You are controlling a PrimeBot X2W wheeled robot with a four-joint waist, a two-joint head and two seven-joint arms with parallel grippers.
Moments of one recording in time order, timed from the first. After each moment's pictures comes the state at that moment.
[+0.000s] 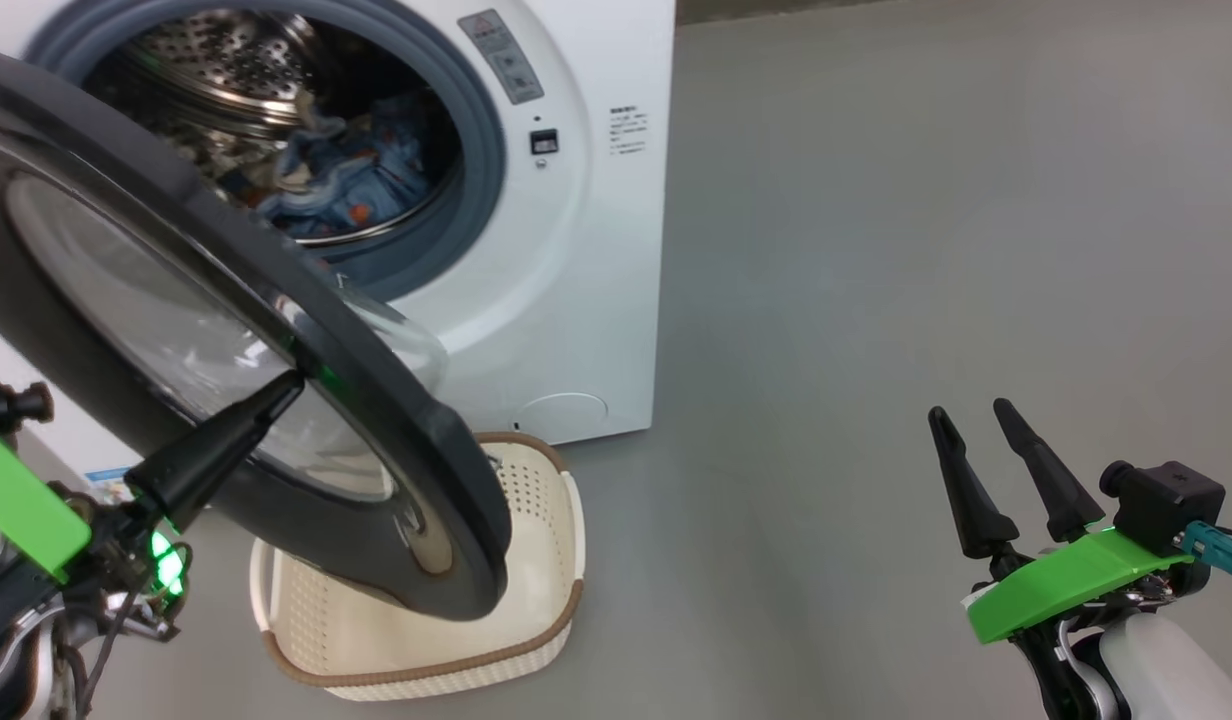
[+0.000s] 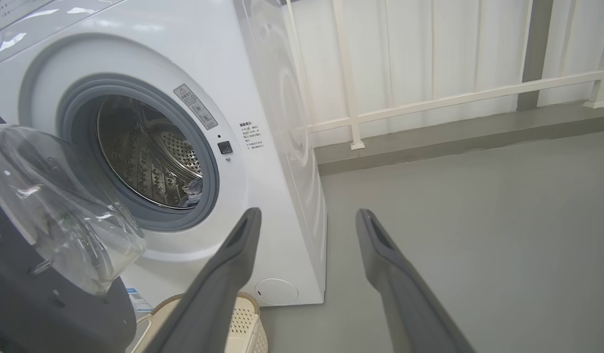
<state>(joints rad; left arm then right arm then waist) -0.32 0.26 0.13 -0.02 -1.63 0.10 0.94 -0.21 -0.26 0.26 0.32 0.59 0.13 -0.25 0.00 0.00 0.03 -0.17</state>
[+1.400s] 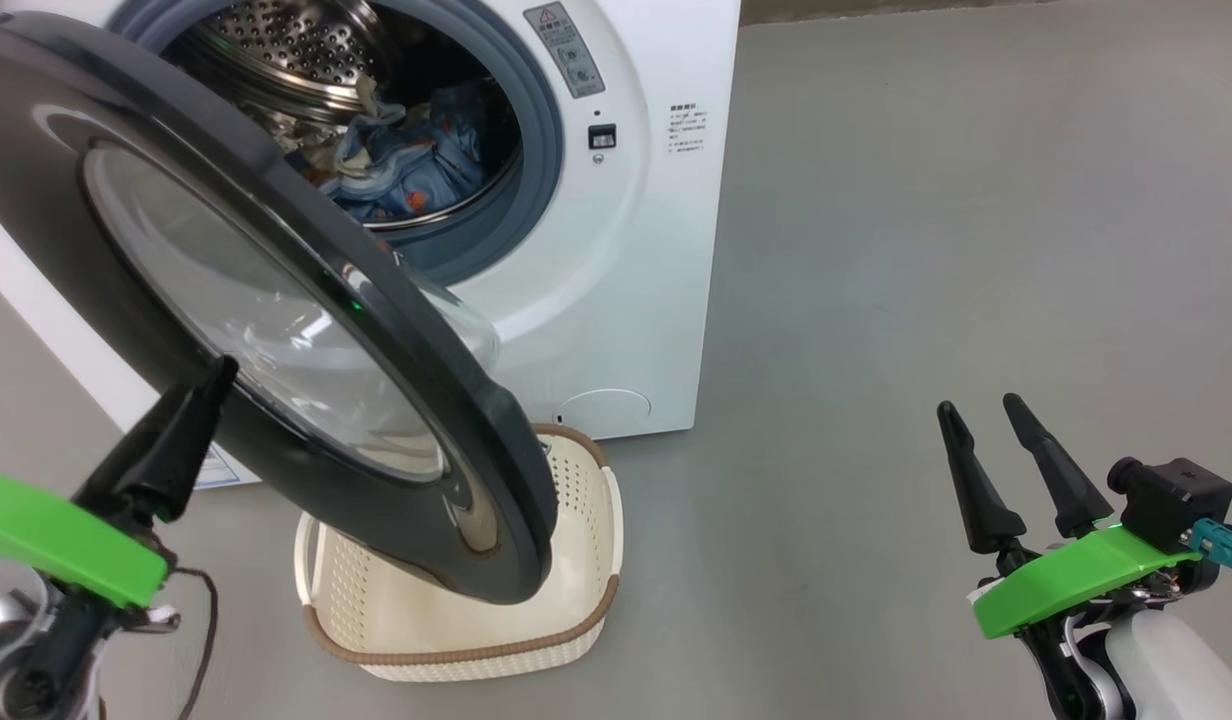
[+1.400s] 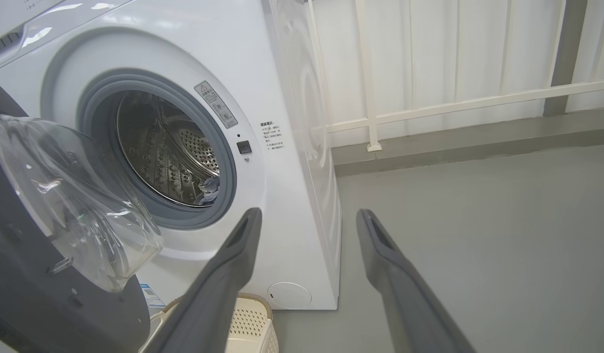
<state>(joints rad) -0.28 0.30 0.06 0.01 -1.12 -0.12 0.51 -0.21 -0.26 0.24 0.32 0.57 0.13 -0.25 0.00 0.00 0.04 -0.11</state>
